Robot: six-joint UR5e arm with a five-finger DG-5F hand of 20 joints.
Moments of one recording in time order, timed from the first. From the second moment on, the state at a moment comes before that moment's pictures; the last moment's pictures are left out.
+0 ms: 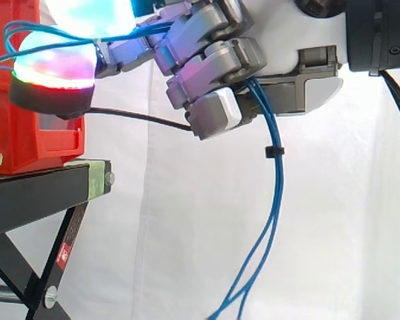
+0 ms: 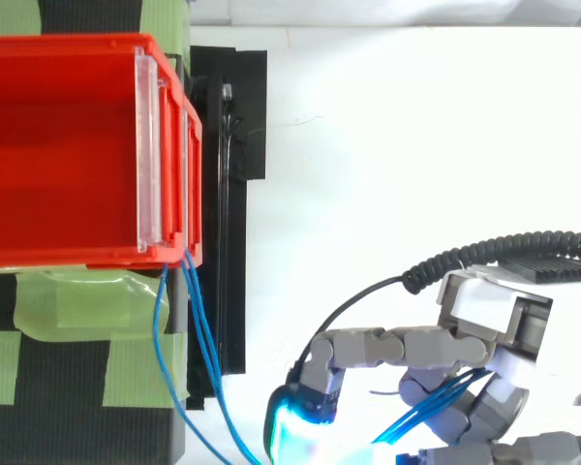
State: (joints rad) arm 0.44 -1.89 -1.66 -2.75 -0.92 -0.14
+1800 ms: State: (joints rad) arm 0.44 -1.89 -1.66 -2.74 -0.92 -0.14
